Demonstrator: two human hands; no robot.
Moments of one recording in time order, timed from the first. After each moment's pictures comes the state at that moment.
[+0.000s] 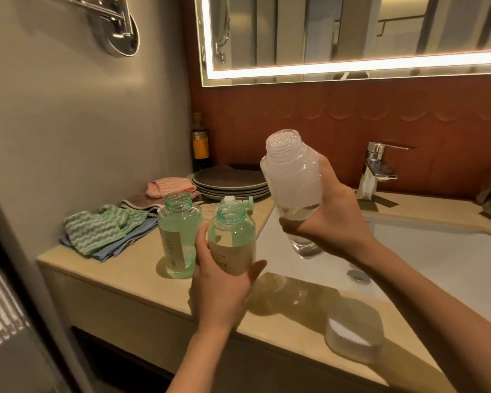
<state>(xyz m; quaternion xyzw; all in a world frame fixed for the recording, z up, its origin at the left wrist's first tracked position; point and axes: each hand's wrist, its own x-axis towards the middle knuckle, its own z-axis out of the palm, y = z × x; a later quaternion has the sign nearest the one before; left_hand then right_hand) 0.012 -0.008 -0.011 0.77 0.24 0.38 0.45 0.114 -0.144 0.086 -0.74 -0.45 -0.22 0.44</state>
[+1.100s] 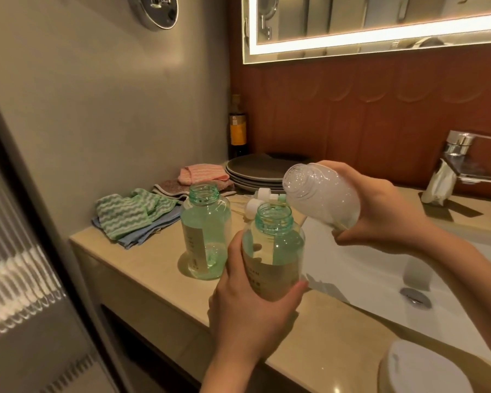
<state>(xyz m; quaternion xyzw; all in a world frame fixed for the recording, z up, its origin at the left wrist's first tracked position) 0.010 -0.010 -0.016 0.79 0.23 0.38 0.41 0.179 -0.126 0.085 -0.79 -0.53 -0.13 0.27</state>
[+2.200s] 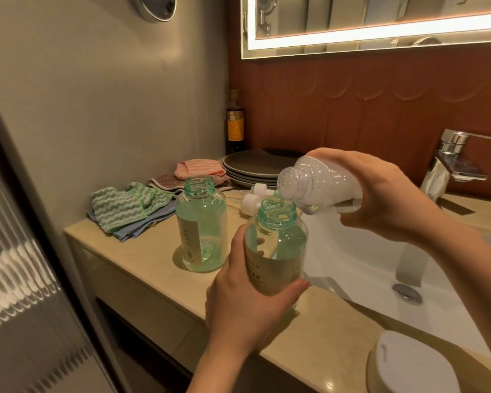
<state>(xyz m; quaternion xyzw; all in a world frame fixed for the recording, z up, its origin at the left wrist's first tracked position) 0.012 -0.008 -0.018 0.82 0.21 0.37 0.39 0.177 -0.132 0.098 -0.79 -0.54 -0.19 0.22</state>
